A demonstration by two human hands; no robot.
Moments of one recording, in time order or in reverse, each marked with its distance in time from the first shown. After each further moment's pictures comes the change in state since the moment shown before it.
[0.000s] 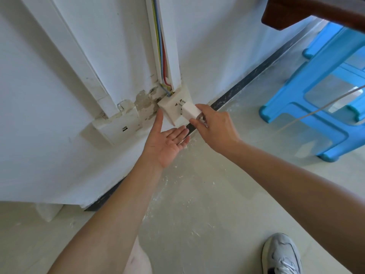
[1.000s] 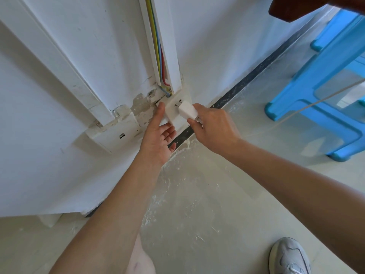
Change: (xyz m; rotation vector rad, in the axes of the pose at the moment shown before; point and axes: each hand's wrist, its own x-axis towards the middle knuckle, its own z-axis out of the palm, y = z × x) left_hand 0.022 0.014 0.001 0.329 0.197 0.105; right_hand 0.016 -0.013 -0.001 -0.235 -0.062 -0.122
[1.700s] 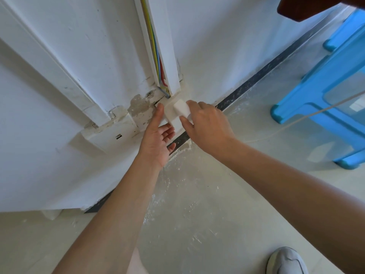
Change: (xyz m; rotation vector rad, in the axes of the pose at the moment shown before) left_hand 0.006 -0.004 -0.001 0.044 0.030 0.066; right_hand 0.015 -0.006 0.003 -0.069 -0.050 -0.036
